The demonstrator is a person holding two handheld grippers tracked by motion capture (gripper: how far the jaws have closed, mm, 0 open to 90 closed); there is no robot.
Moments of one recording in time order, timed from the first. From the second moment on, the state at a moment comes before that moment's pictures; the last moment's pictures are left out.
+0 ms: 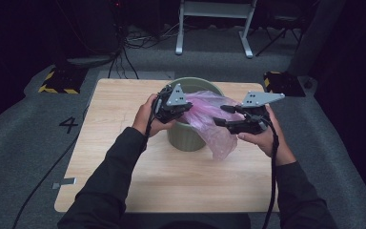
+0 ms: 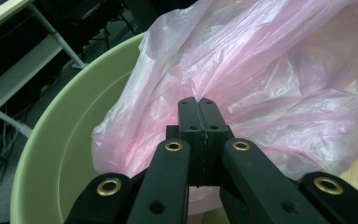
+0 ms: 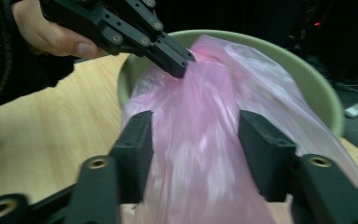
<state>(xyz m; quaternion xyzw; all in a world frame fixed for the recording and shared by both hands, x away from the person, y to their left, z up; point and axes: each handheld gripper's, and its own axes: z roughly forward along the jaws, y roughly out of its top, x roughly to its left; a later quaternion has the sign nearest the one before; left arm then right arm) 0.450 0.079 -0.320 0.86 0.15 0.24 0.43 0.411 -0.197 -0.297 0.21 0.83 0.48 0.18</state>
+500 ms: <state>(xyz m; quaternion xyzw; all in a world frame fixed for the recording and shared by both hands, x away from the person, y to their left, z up) 0.468 0.101 -0.326 0.84 0.20 0.25 0.44 0.405 -0.233 -0.310 0.22 0.83 0.48 0.18</state>
